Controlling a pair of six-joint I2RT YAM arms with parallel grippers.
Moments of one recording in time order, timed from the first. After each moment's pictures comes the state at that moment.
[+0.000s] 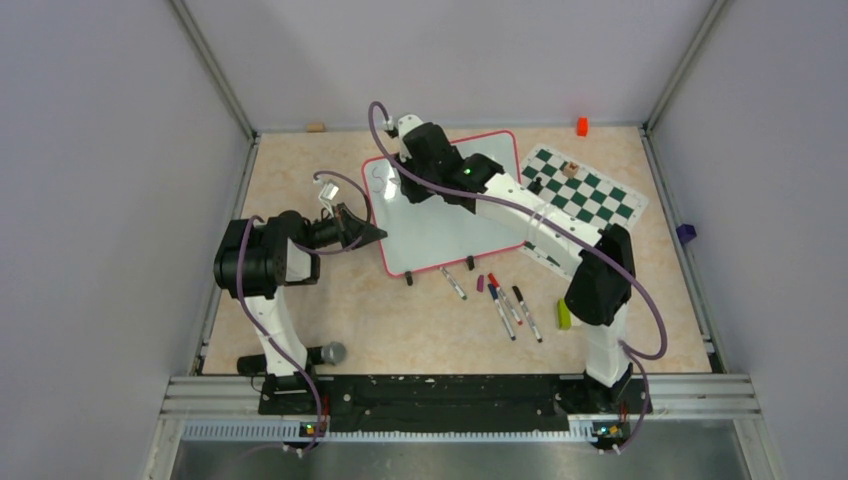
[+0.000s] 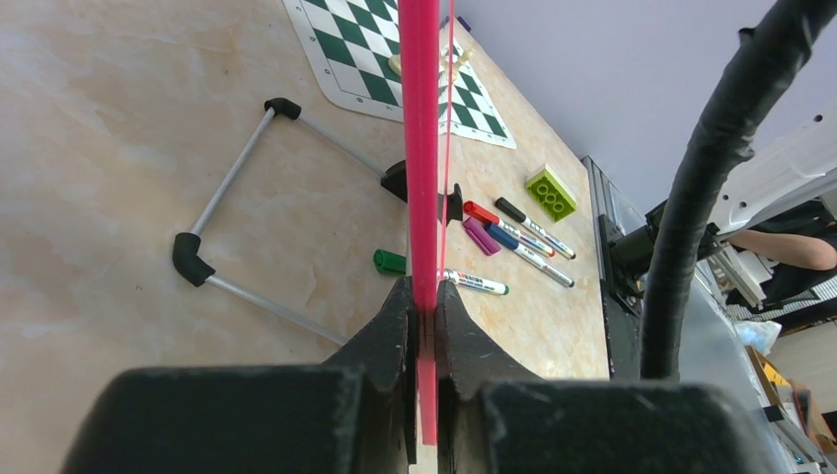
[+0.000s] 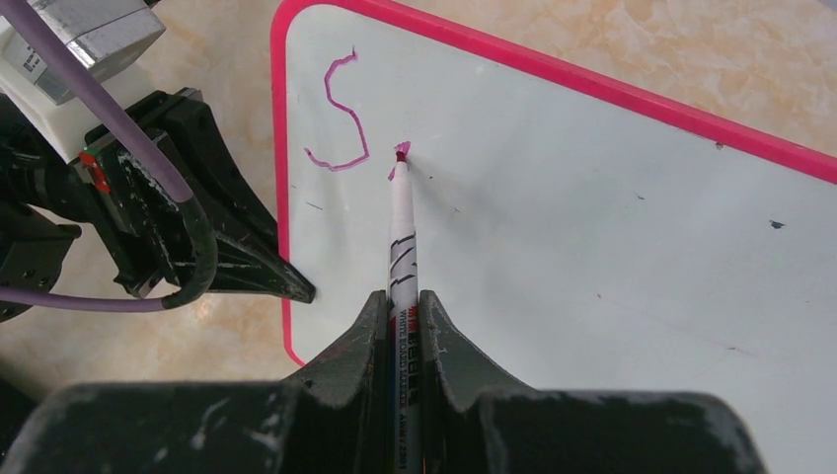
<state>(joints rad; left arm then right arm) 0.06 1.99 0.63 1.50 1.30 -0.85 0.84 1.96 1.93 -0.60 0.13 0.15</state>
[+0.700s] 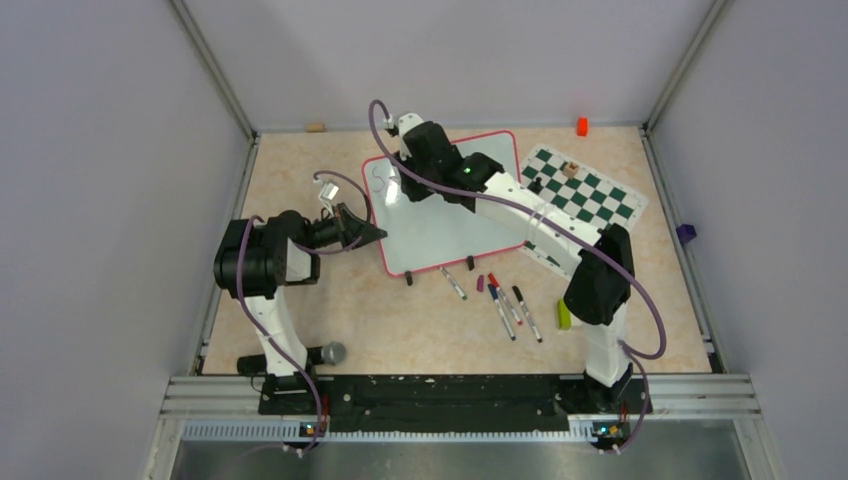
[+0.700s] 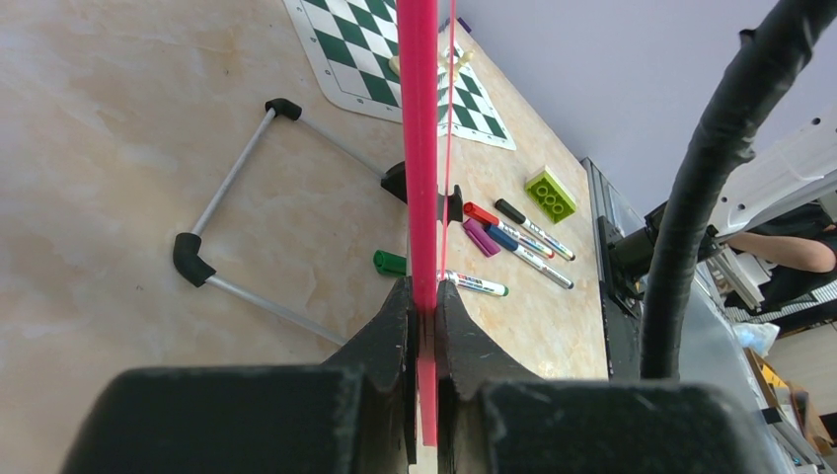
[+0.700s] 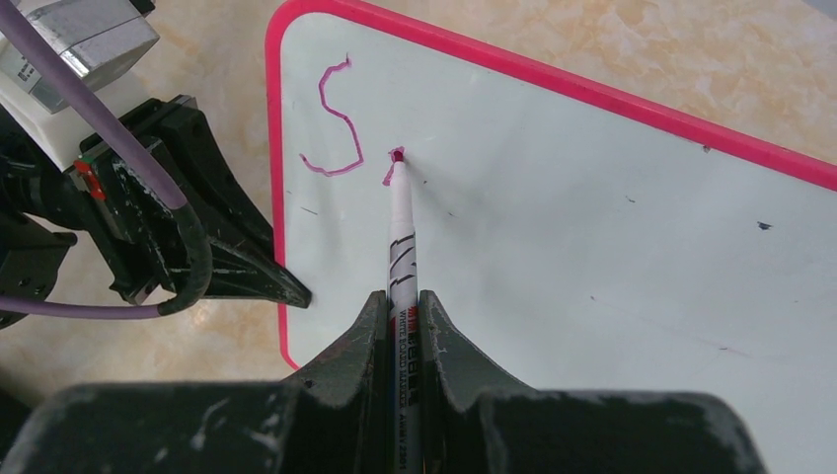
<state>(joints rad) 0.06 1.99 0.63 1.50 1.29 -0.85 0.83 1.97 1.95 -0.60 0.14 0.15</state>
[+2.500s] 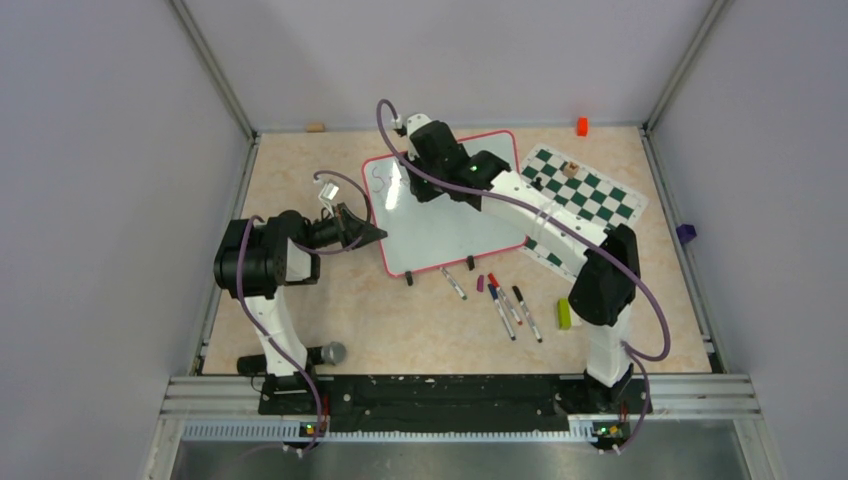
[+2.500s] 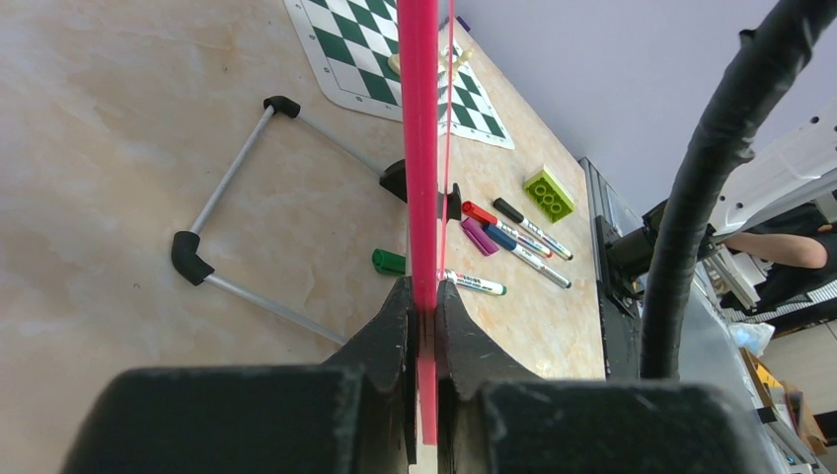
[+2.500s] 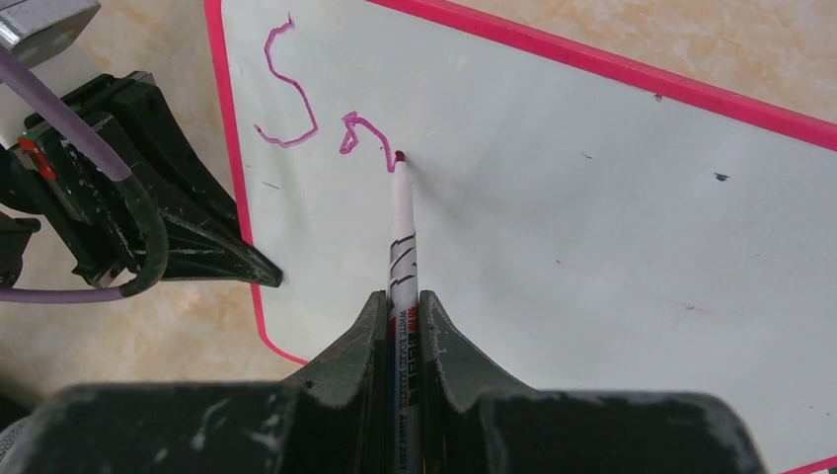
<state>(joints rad) 0.06 1.99 0.63 1.50 1.30 -0.85 0.81 1.94 1.92 -0.64 0.15 0.16</state>
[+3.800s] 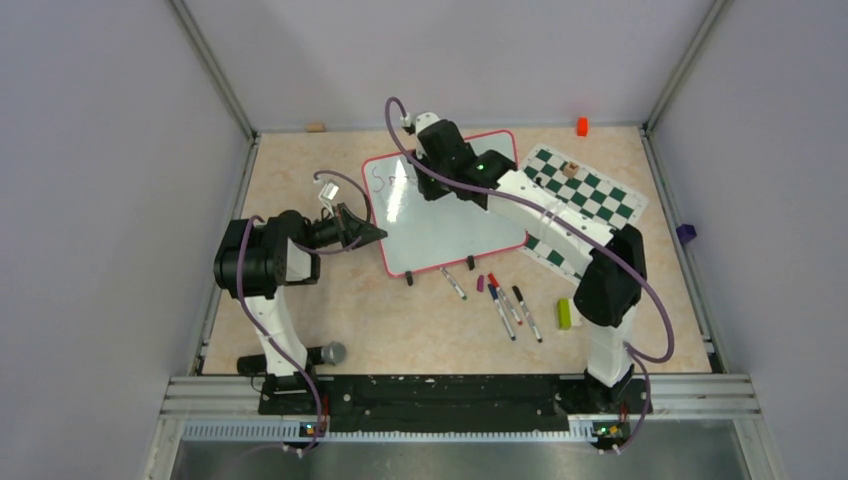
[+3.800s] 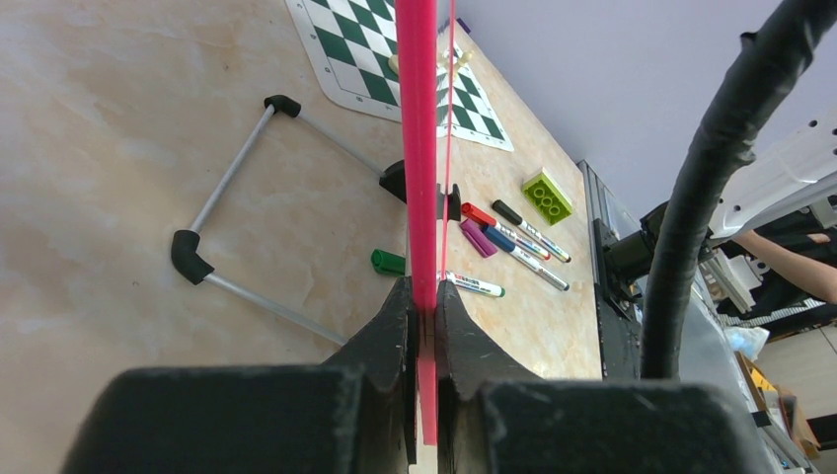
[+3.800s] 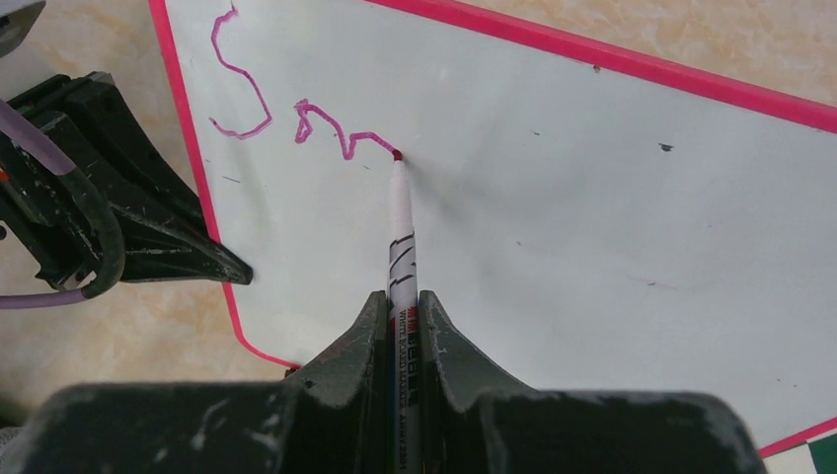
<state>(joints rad) 0.06 1.99 0.63 1.49 1.29 -0.86 0.79 1.92 1.89 -0.64 0.16 0.16</state>
